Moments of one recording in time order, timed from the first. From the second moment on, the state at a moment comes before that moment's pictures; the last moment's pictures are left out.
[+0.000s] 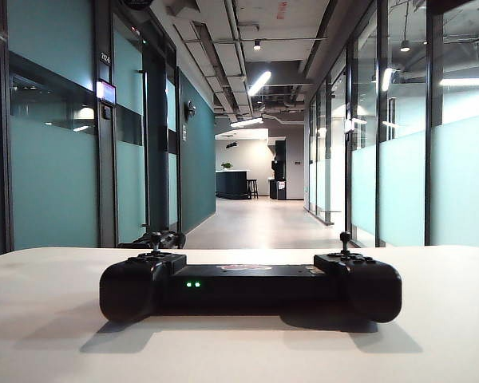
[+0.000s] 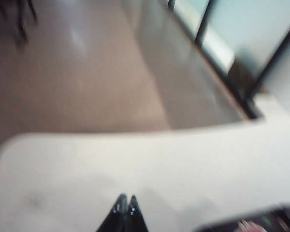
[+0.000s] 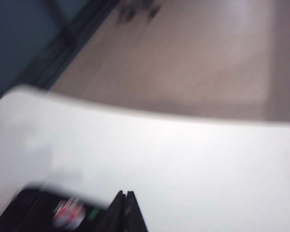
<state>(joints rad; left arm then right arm) -0.22 0.69 0.68 -0.29 0.16 -0.14 0.41 0.84 0.90 -0.49 0.05 0.20</state>
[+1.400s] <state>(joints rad) -0.48 0.87 0.82 -0.39 0.22 -0.22 0.60 1.35 0.99 -0.84 -0.06 0.40</state>
